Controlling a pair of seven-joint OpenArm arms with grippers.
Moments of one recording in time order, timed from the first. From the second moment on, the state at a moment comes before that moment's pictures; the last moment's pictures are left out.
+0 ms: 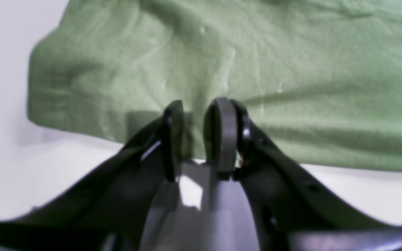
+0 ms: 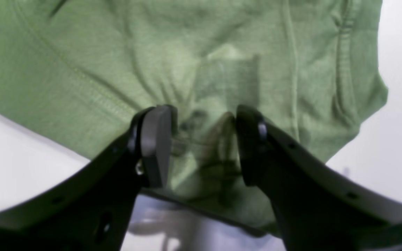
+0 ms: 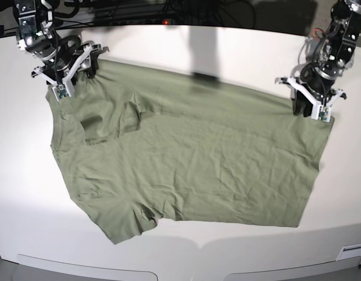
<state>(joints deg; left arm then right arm) 17.0 -28.5 13.0 78.4 -26.4 -6.1 11.1 -30.9 25.4 9.9 99.3 13.2 22.6 -41.5</state>
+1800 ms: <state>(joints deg) 42.3 -25.6 0.7 103.2 -21.3 -6.7 37.4 -38.9 25.2 10.0 108.9 10.3 22.4 -47.8</state>
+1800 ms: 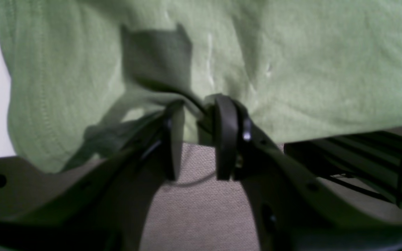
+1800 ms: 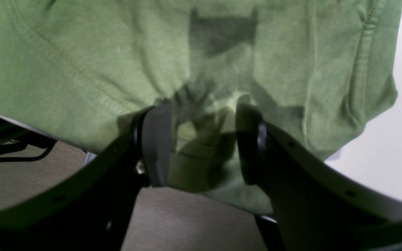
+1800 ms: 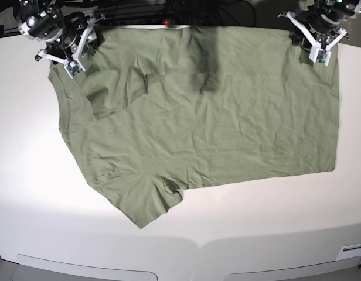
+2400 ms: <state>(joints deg) 40.7 -25.5 1.1 103.5 -18.0 -7.6 39.2 -39.4 25.4 10.2 109.0 4.6 18.7 -45.9</state>
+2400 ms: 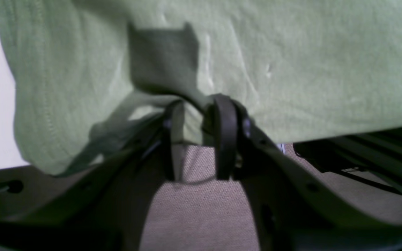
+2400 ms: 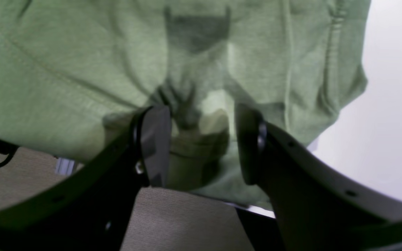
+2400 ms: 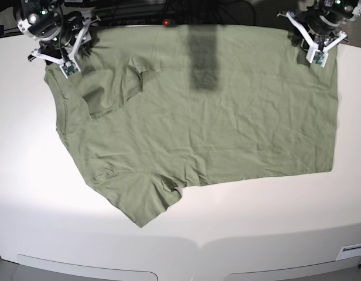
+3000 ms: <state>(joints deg) 39.5 -25.0 1.9 106.0 -12.2 -7.8 42.9 -37.7 25.5 10.3 114.6 4.6 18.3 -46.3</state>
